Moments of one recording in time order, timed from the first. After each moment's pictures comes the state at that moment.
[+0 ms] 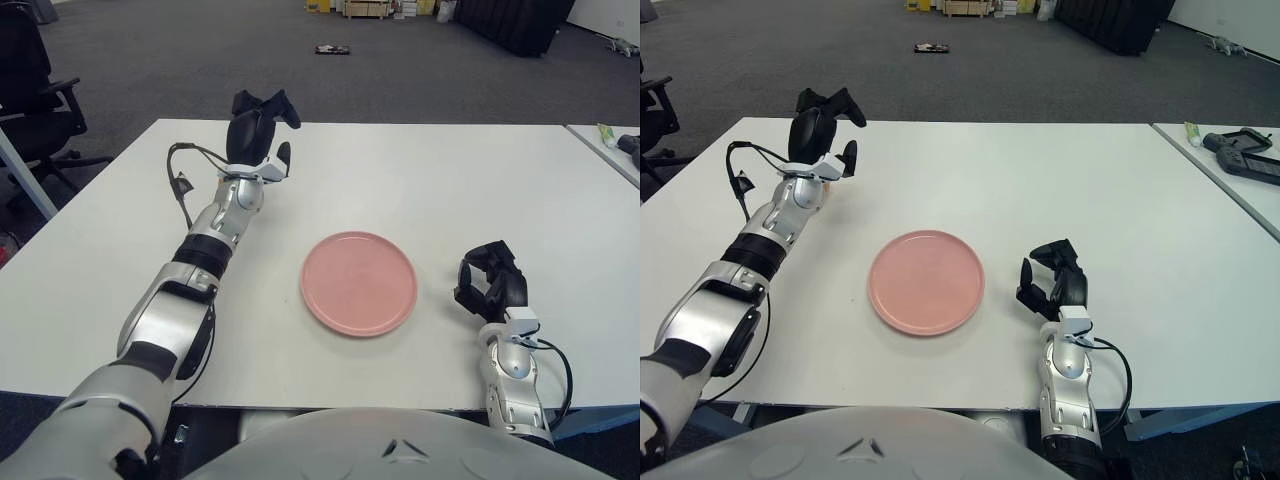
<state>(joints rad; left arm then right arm) -0.67 0.29 -0.23 0.66 0.48 -0.30 0.48 0.25 0.01 -0.16 0.11 -0.05 -0.36 -0.15</state>
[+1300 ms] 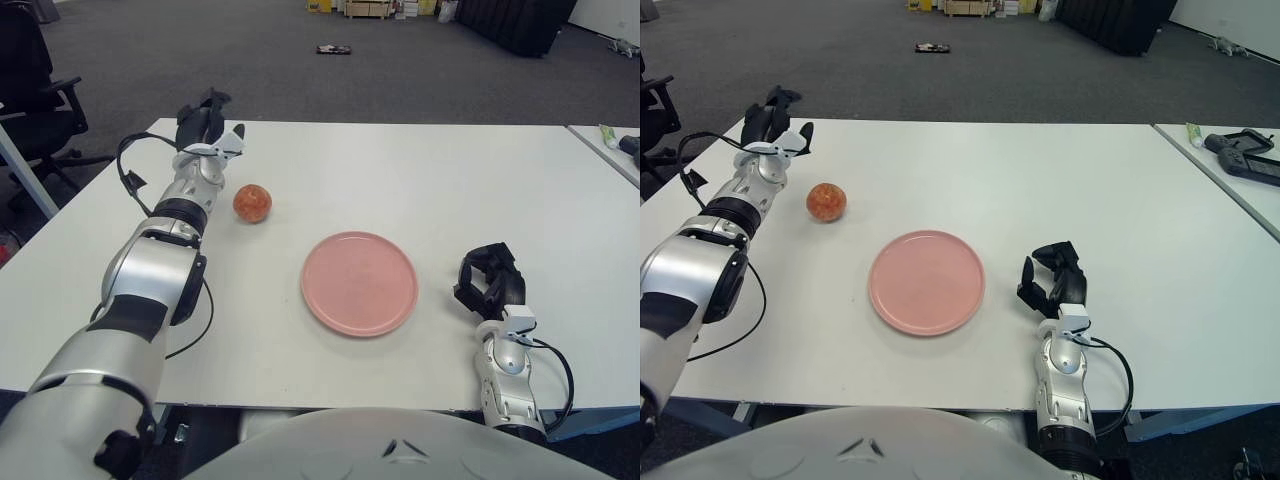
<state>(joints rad) -0.98 0.36 -0.18 1.30 0.44 -0.16 0.40 0.19 0.01 -0.18 0.22 -0.01 -0.40 -0.17</state>
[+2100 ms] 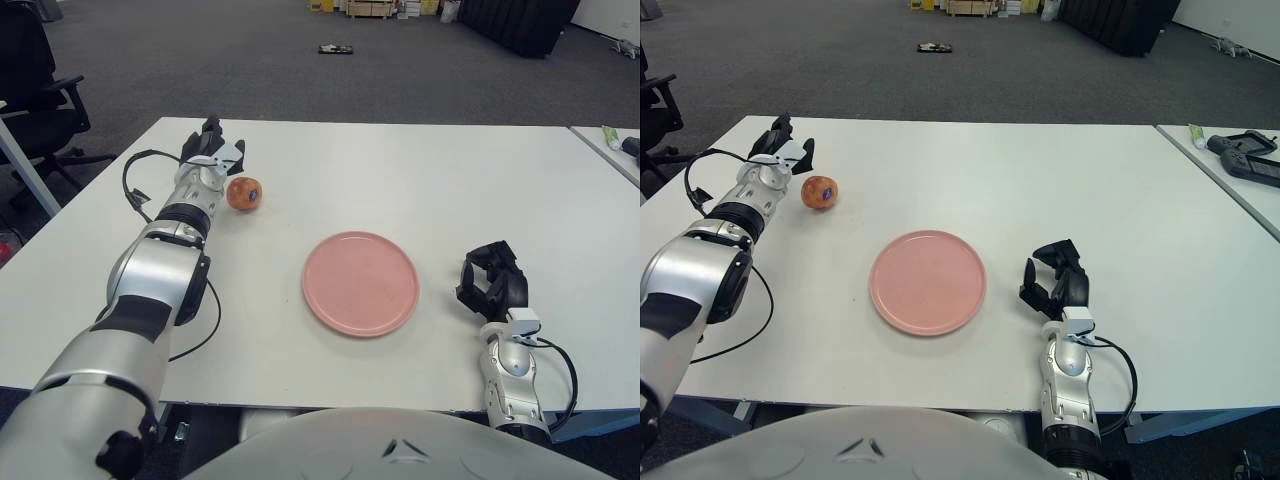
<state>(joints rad) -0.96 0.33 -0.18 1.34 0.41 -0.06 0.24 0.20 -0.01 -0.19 0.24 0.01 -0.46 -0.12</state>
